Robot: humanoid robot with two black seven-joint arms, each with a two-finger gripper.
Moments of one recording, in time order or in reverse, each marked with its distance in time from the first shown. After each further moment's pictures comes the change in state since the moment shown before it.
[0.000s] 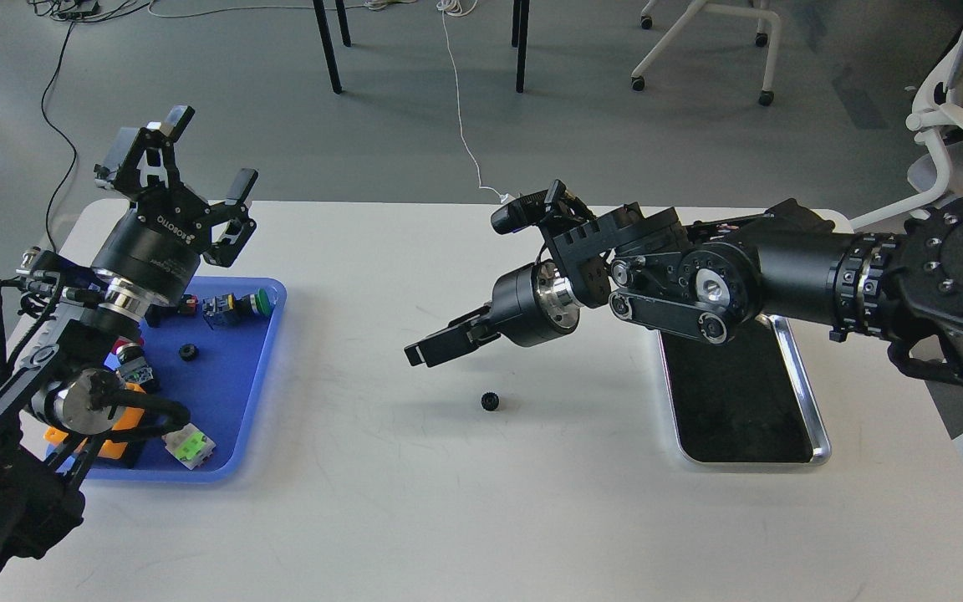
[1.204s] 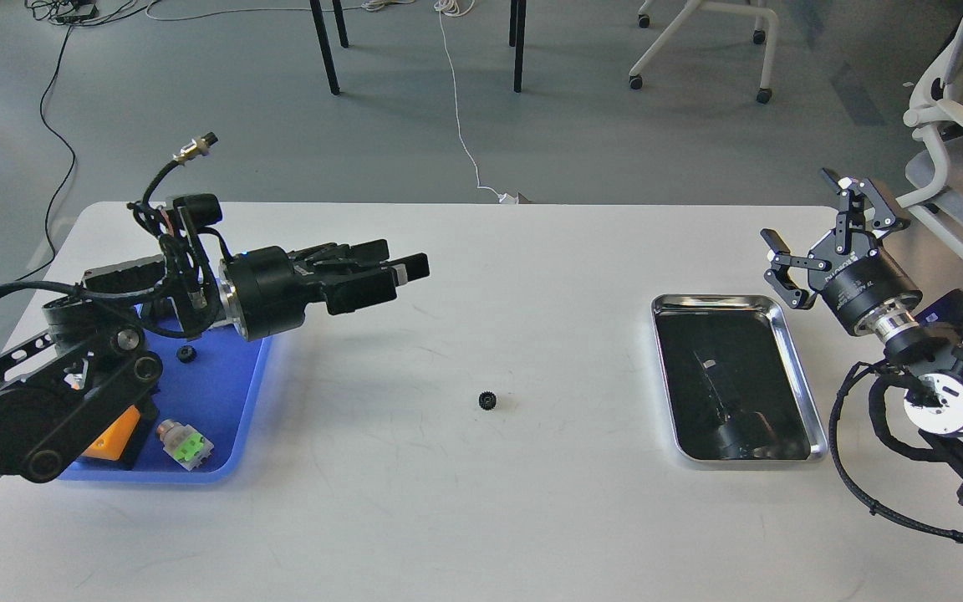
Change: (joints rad) left arm -0.262 0.132 0.378 -0.184 1.410 0.031 -0.092; right arm -0.869 -0.518 1.087 -0.151 0.898 0.168 0.000
